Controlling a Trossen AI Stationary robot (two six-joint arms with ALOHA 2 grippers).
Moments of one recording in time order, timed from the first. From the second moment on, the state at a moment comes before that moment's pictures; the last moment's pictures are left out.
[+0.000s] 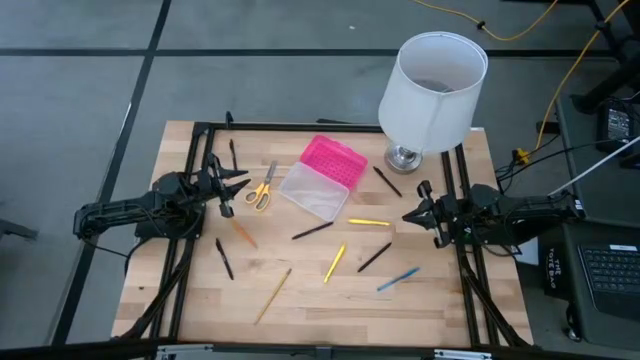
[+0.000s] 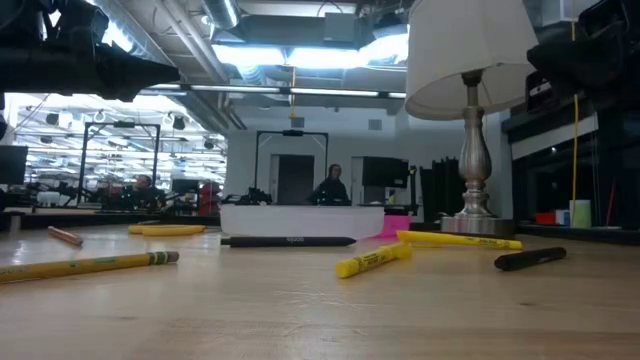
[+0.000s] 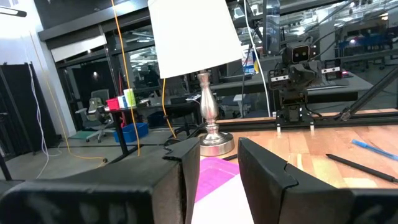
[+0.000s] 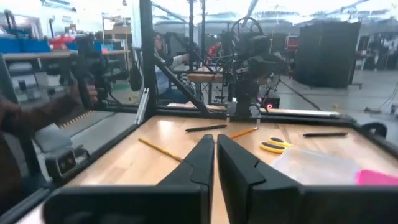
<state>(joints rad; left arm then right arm) 0.22 0.00 0.01 0.15 -0.14 0.17 0.06 0.12 0.01 0.21 -0.15 -0.01</state>
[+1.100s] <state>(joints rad) 0.22 0.00 0.01 0.15 -0.14 0.15 0.06 0.12 0.01 0.11 0.10 0.24</state>
